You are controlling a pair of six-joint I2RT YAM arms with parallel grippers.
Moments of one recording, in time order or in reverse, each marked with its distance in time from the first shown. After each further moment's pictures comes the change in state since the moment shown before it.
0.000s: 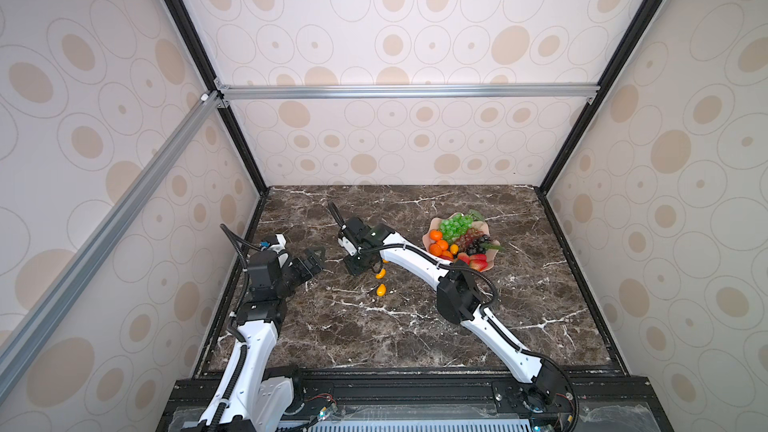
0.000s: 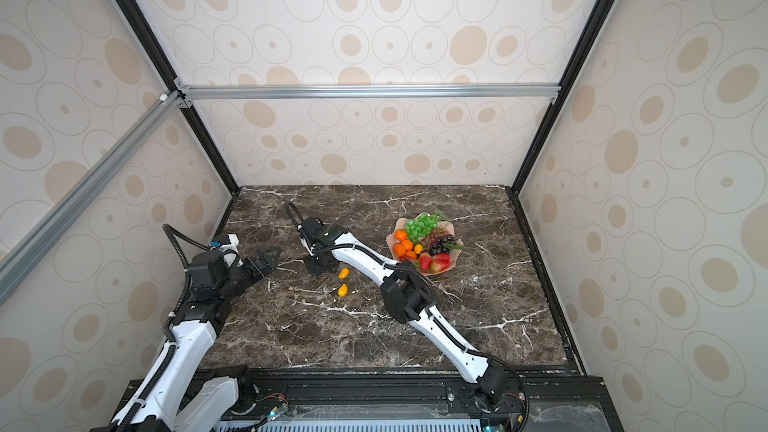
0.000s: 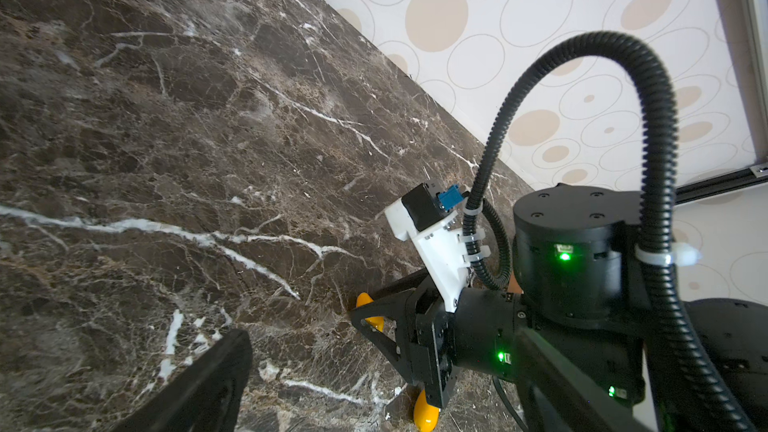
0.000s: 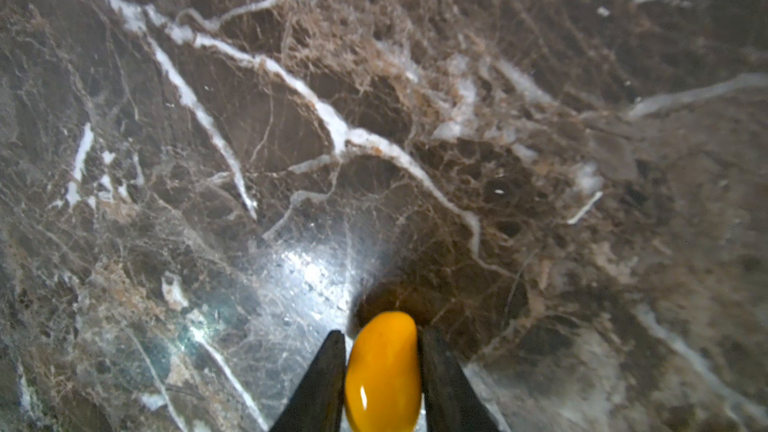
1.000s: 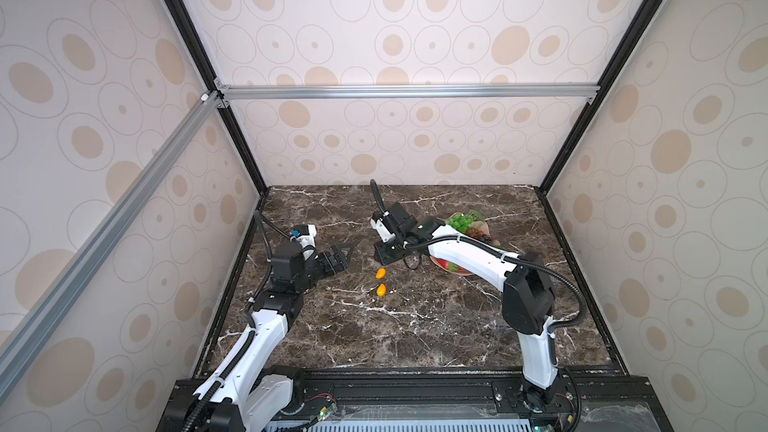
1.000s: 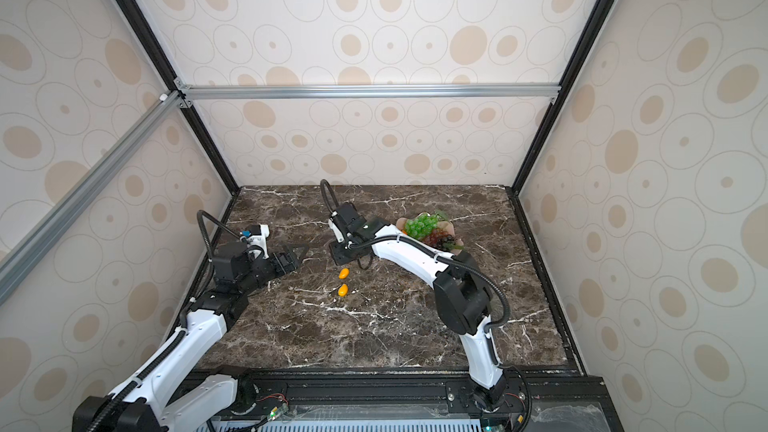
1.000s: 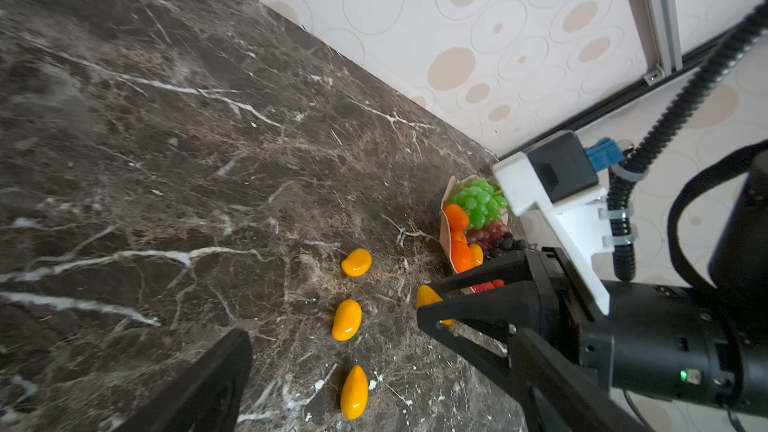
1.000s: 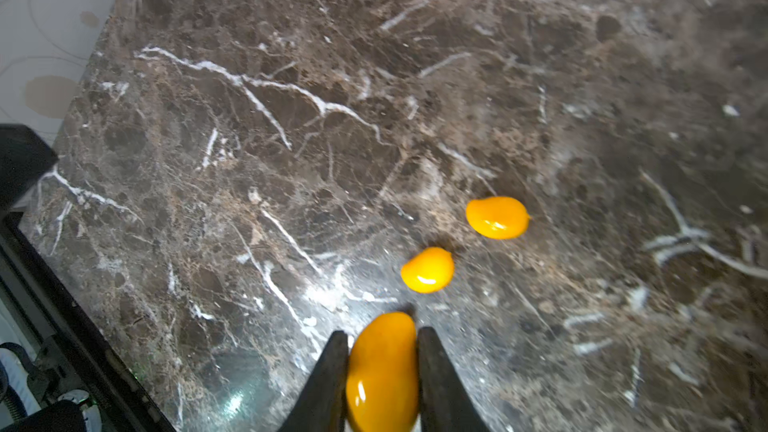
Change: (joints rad) left arm -0.276 0.114 0.032 0.165 0.019 -0.024; right arm -0.097 -0.707 -0.867 0.331 0.038 0.104
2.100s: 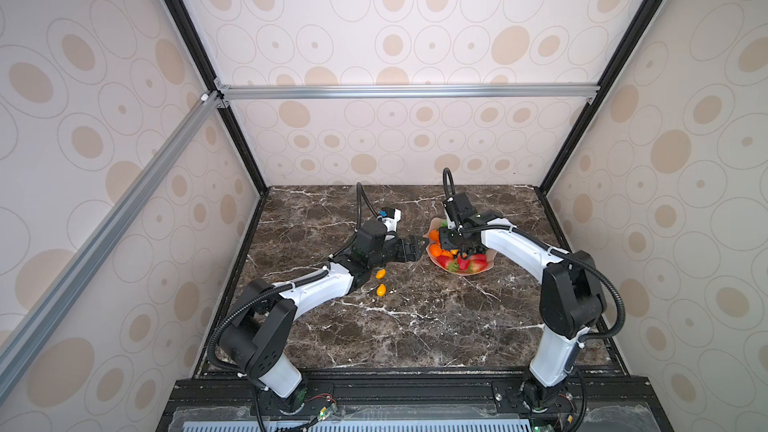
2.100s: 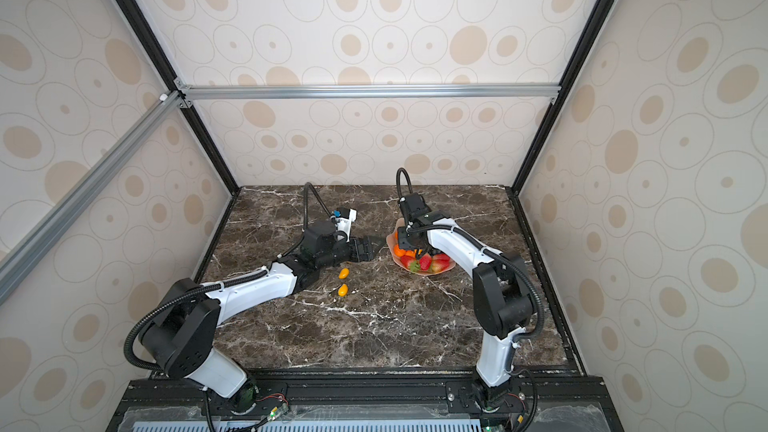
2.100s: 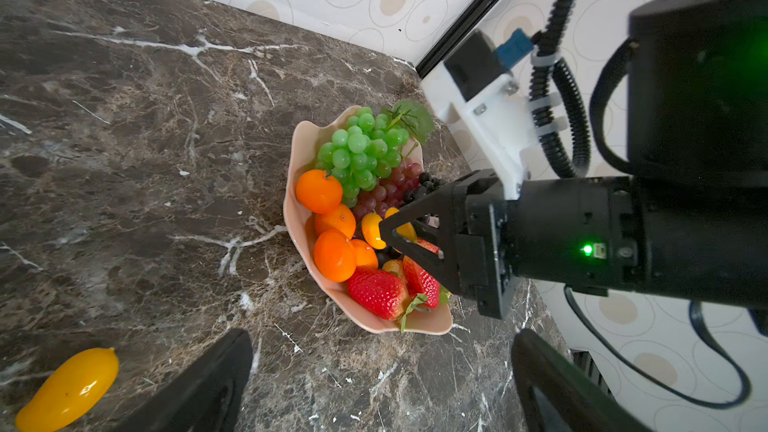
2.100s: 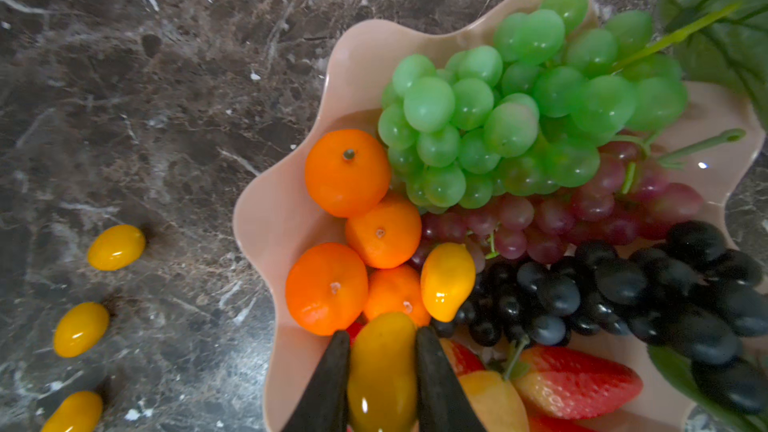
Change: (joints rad) left arm -0.474 0.587 0.373 0.246 -0.138 0.007; right arm -0.346 -0.153 -0.266 0.010 0.225 -0.024
